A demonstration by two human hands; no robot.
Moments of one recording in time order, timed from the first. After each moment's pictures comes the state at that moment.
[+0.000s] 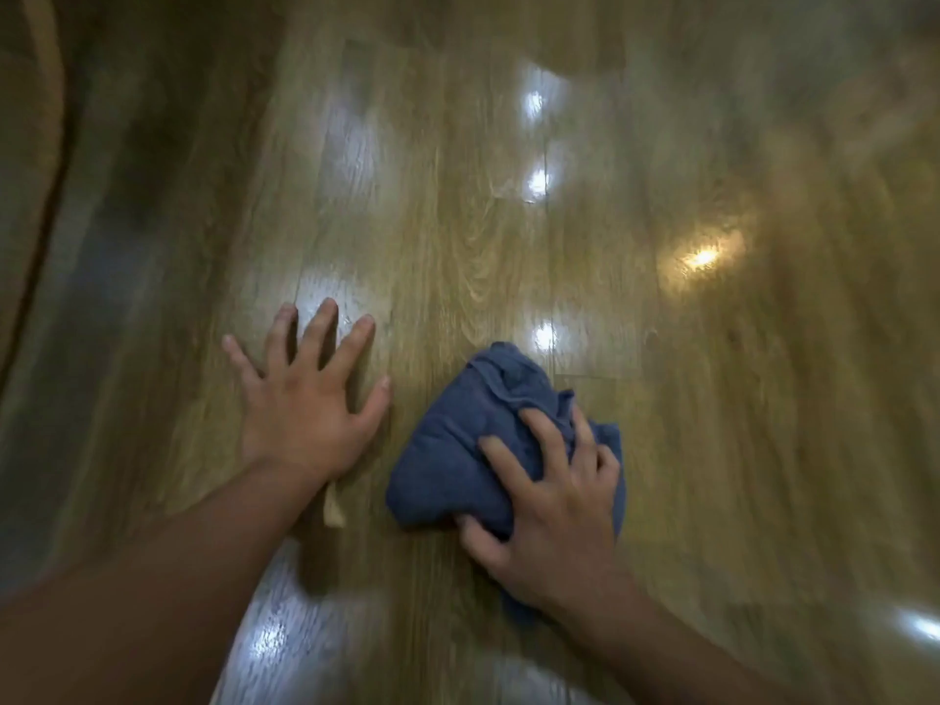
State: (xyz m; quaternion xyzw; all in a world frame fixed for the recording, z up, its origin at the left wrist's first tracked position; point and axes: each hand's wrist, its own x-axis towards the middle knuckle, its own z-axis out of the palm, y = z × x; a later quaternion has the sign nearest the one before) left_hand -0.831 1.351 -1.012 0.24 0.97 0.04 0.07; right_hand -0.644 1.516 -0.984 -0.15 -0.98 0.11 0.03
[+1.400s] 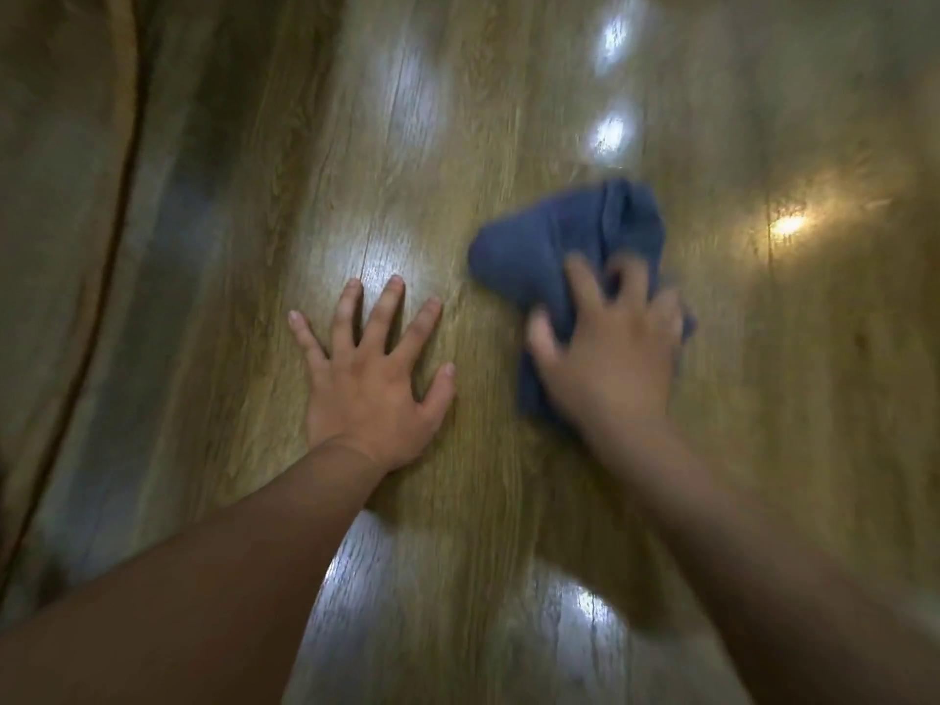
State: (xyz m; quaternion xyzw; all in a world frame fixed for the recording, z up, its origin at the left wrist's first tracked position) left_hand -0.832 1.354 -1.006 0.23 0.97 0.01 0.10; right_hand -0.769 1.546 -0.976 -0.26 -0.96 0.09 0.00
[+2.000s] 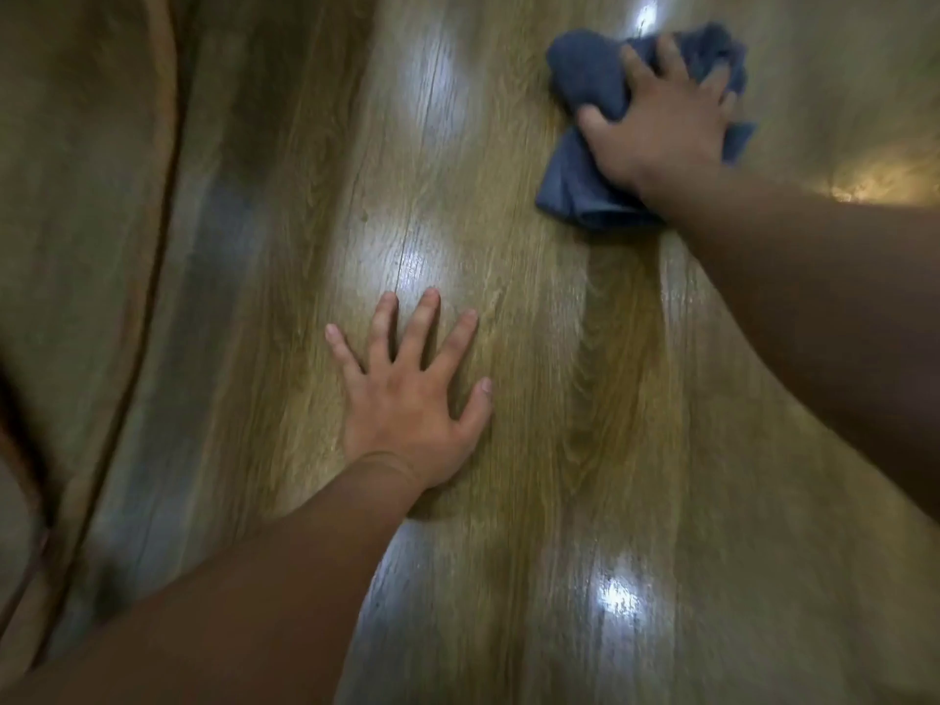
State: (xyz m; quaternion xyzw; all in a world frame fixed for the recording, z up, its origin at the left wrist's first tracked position) left_hand -0.833 1.352 -1.006 0.24 0.97 0.03 0.10; right_hand -0.954 1.654 -0.994 -0.25 -0.97 0.08 0.01
